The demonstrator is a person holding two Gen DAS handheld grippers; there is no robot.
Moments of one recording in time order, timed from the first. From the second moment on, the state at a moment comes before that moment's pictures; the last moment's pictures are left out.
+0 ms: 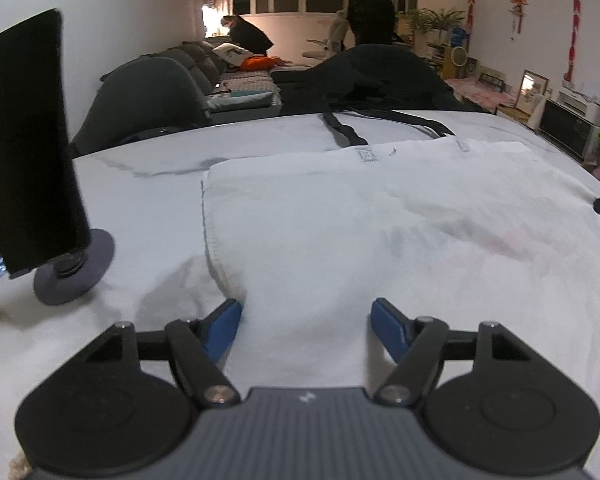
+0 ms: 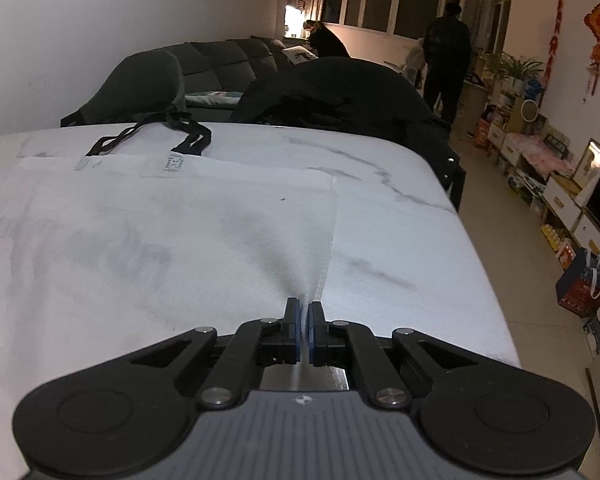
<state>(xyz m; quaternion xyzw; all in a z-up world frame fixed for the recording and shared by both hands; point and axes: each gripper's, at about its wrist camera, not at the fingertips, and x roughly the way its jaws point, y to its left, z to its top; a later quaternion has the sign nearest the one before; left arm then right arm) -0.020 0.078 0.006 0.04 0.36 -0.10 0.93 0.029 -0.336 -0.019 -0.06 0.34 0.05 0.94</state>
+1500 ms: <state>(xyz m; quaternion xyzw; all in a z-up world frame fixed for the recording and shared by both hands) 0.043 -0.022 0.060 0.08 0.40 -0.21 0.89 0.008 -0.268 0.065 -0.02 0.42 0.19 0.89</state>
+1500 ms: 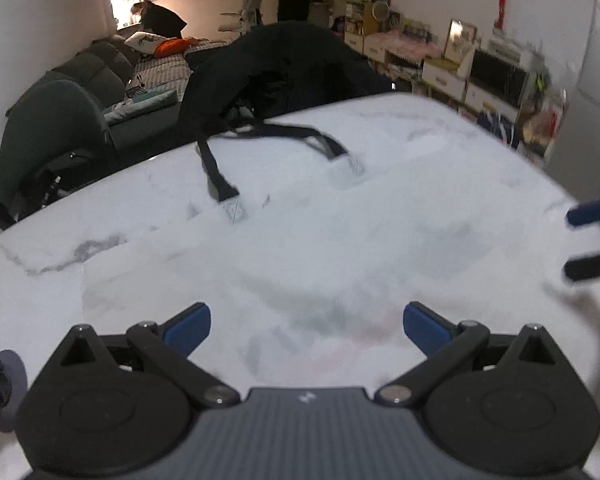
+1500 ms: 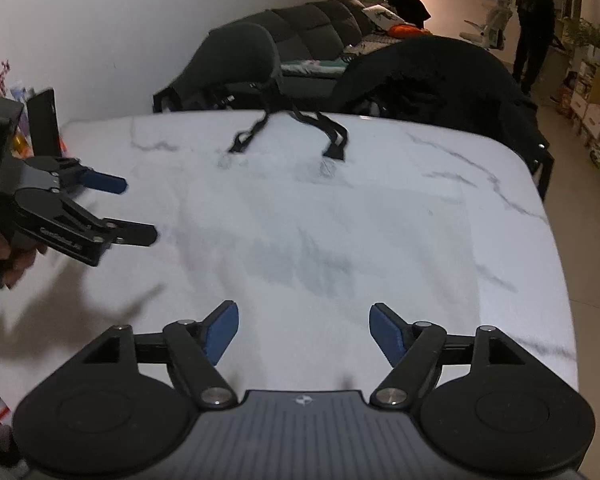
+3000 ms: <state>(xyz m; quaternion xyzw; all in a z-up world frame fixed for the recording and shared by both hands) 0.304 -0.030 -0.015 0.04 0.34 -0.08 0.94 0.114 -0.215 -0.028 -0.02 0.34 0.08 0.94</state>
